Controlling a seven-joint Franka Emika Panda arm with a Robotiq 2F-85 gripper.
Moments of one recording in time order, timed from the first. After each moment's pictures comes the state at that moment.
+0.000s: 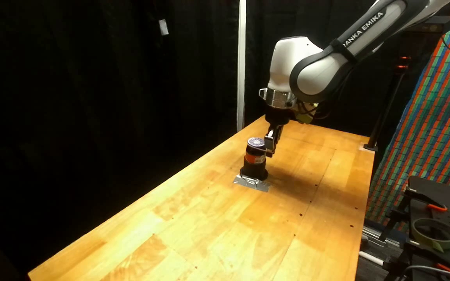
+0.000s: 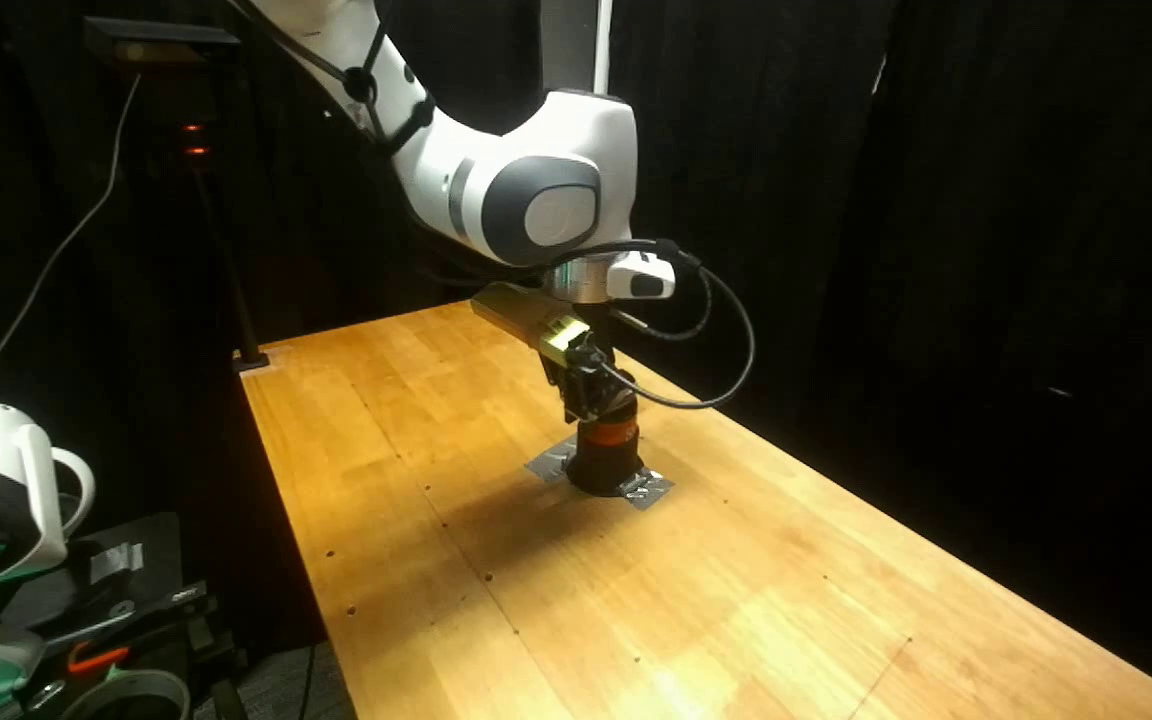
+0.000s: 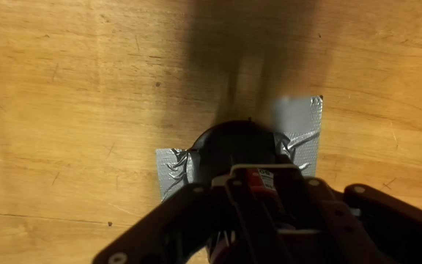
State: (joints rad) arm 0.10 0.42 0.06 -2.00 -0.02 2.49 -0.04
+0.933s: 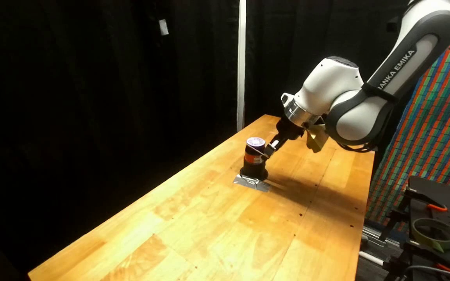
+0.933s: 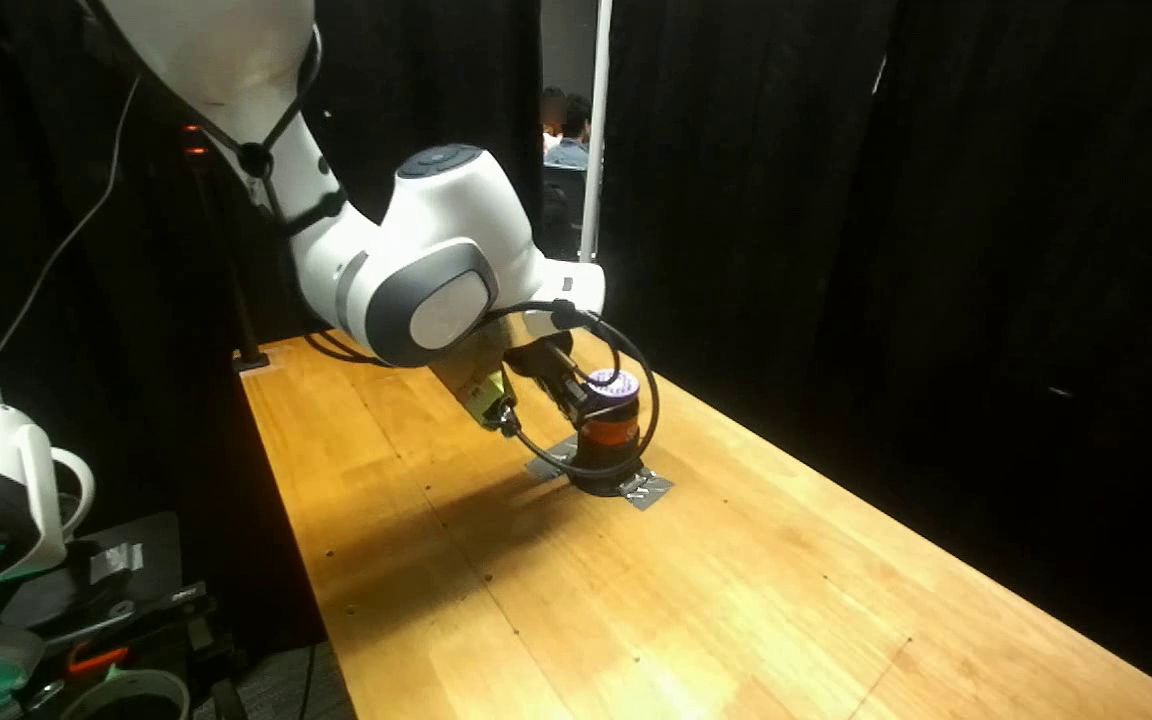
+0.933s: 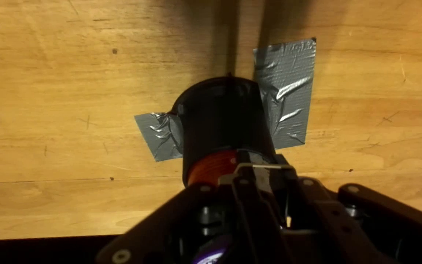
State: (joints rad) arm 0.27 0.38 -0.07 -2.32 -0.03 3.20 0.16
